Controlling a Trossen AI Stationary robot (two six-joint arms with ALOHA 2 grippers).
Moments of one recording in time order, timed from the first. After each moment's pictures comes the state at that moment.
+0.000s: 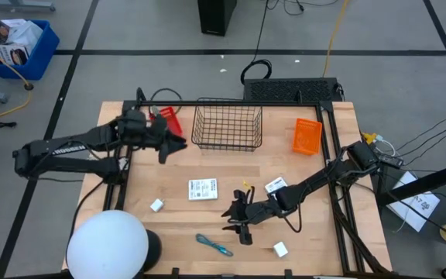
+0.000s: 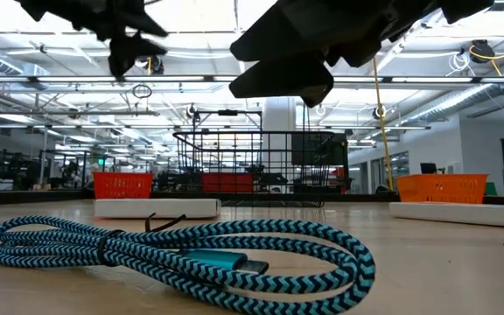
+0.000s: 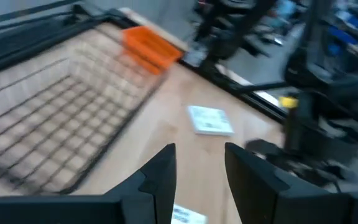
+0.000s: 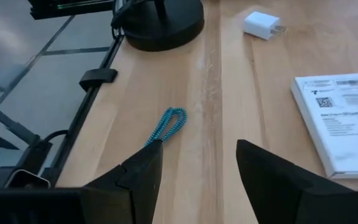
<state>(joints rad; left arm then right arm) 0.26 0.84 0.72 -0.23 0.24 -0.42 0.44 1.82 1.03 0.26 0.18 0.34</state>
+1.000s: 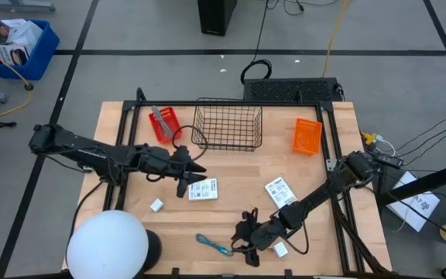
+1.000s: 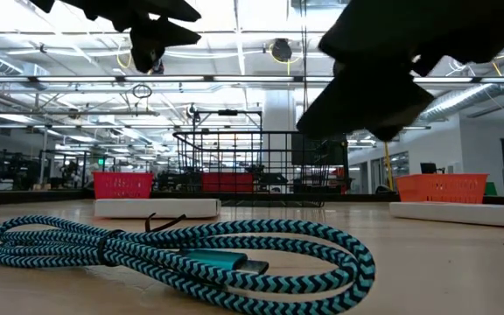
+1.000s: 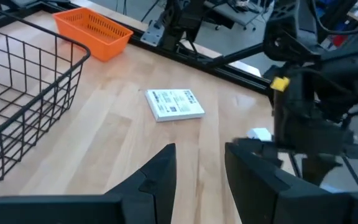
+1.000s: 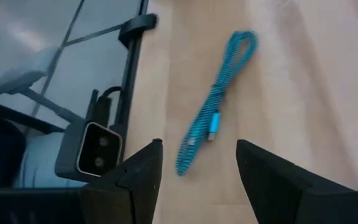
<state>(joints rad) -0.16 1.15 0.72 0.08 -0.08 -0.43 0.60 1.93 1.10 0.18 0.18 0.66</state>
